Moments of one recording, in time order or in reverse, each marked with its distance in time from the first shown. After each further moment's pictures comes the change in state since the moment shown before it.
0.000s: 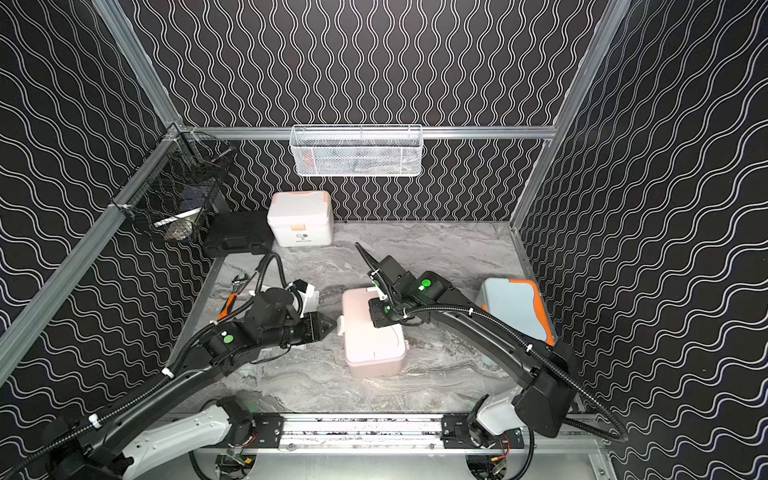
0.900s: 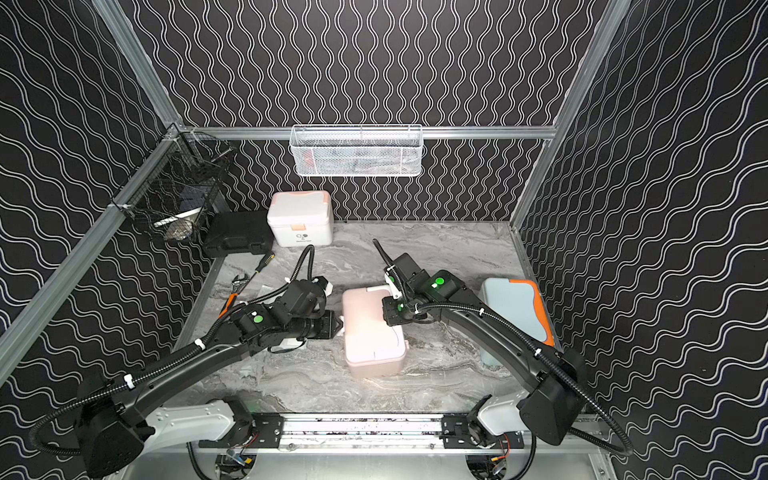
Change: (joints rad) left arm -0.065 0.201 0.125 -0.097 -0.125 0.101; right arm -0.079 -0.034 -0.046 -0.016 -0.053 -0.045
